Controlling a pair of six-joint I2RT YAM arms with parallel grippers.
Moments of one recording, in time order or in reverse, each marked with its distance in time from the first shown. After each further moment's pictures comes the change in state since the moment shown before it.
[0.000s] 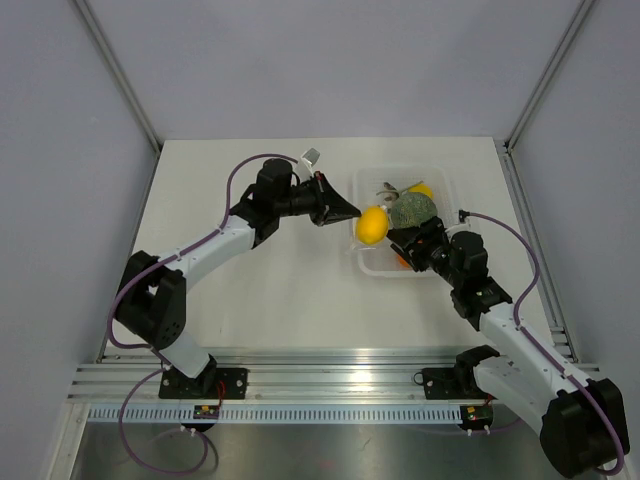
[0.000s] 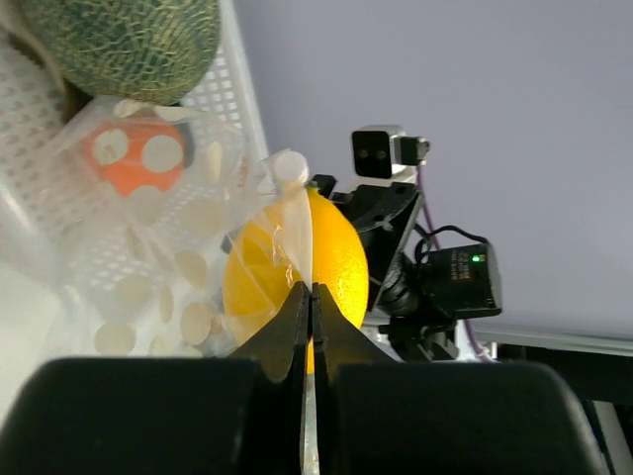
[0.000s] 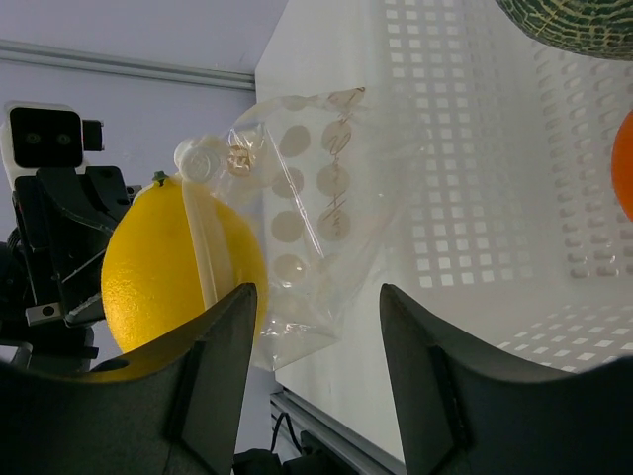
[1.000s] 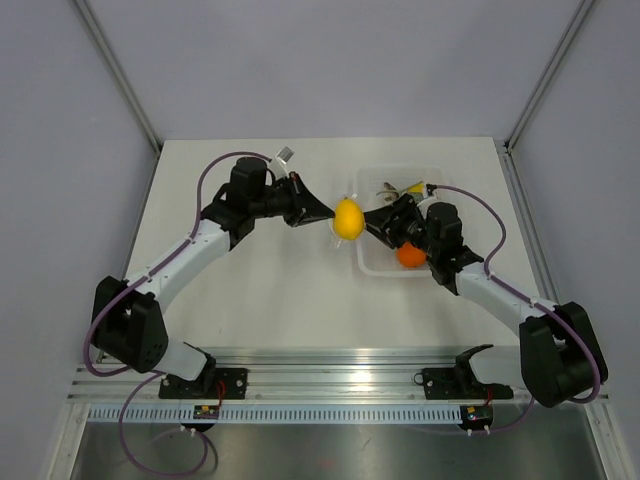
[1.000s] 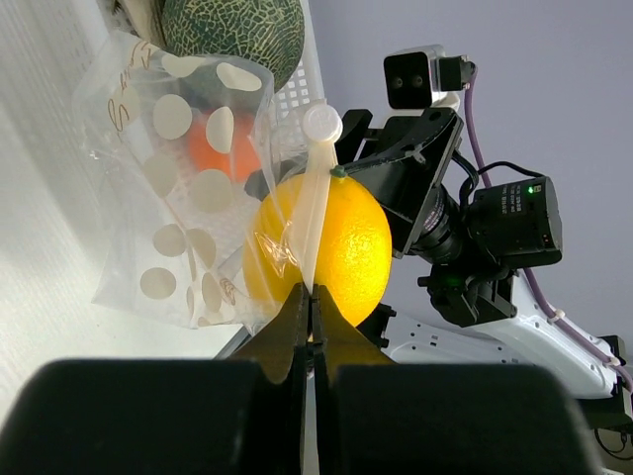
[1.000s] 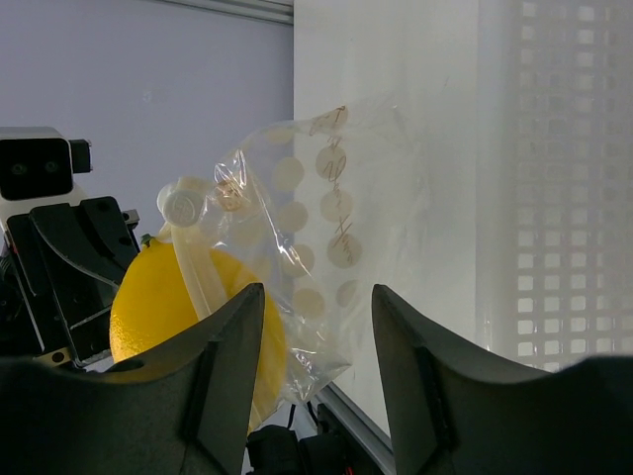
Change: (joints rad) left arm 0.092 -0.156 -0.023 -0.275 -0.042 0.197; right arm 0.046 0.392 0.184 0.235 -0.146 -0.004
